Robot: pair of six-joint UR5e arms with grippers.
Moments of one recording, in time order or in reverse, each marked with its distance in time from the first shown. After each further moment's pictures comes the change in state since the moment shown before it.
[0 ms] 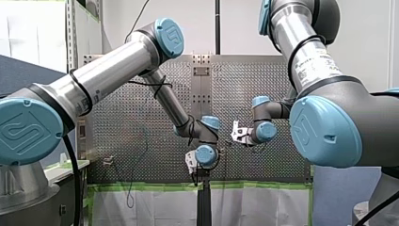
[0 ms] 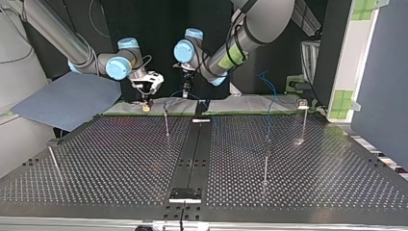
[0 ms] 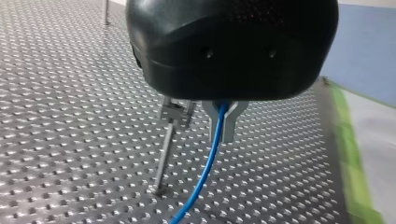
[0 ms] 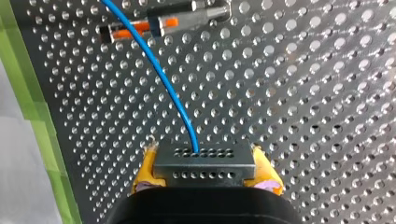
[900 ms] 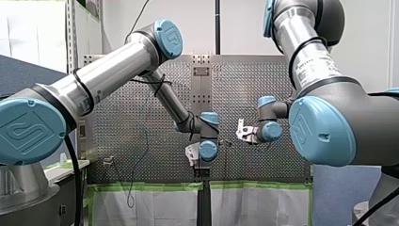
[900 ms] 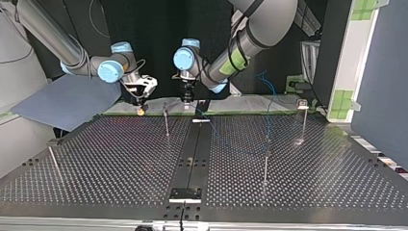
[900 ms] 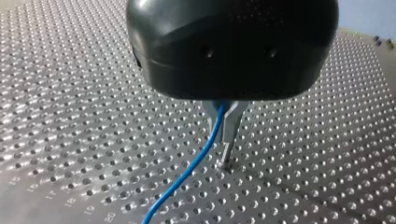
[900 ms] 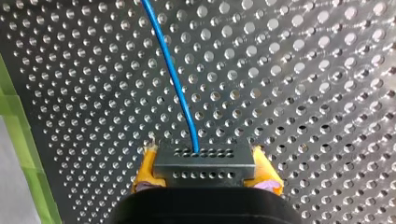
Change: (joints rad) left arm 0.029 0.000 0.062 0.052 -0.059 0.035; right arm -0.056 0.009 -0.023 -0.014 -0.060 0.006
